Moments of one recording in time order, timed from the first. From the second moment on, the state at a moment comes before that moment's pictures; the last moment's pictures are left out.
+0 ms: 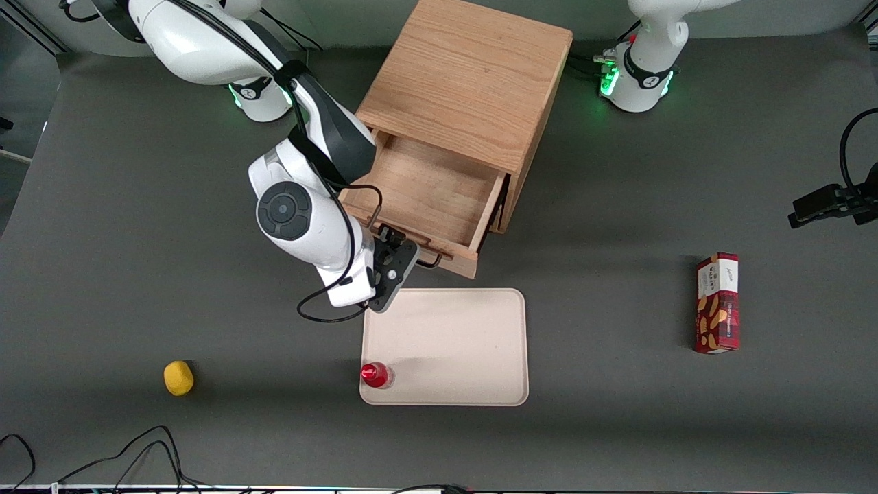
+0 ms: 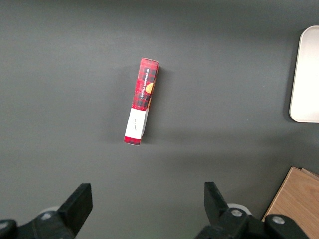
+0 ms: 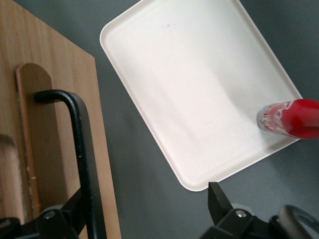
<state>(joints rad) 0.40 0.59 0.18 -1.34 0.09 1.97 -0.49</state>
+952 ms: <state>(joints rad) 0.36 0.60 0.13 -1.32 0.09 2.05 -0.55</state>
